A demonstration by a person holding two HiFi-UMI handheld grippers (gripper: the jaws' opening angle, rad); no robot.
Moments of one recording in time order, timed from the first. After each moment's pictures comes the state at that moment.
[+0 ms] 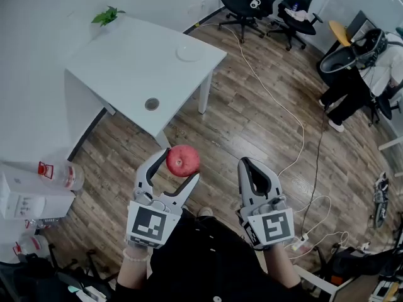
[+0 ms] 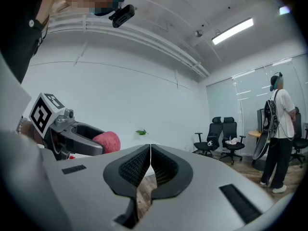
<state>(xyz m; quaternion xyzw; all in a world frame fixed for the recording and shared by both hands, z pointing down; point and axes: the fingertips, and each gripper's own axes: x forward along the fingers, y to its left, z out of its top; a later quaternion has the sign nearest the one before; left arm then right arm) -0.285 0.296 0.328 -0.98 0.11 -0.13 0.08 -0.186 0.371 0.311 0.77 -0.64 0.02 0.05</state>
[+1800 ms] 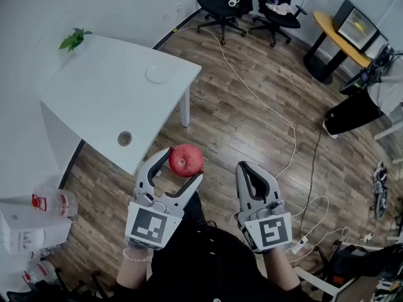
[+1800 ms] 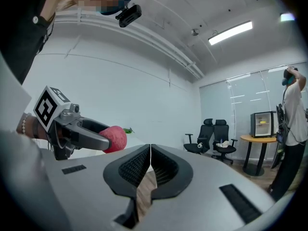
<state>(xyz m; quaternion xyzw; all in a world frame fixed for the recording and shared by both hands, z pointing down) -0.116 0.244 0.321 -0.99 0.06 -0.12 0.05 -0.041 0.323 0.318 0.80 -0.60 0.01 0.07</state>
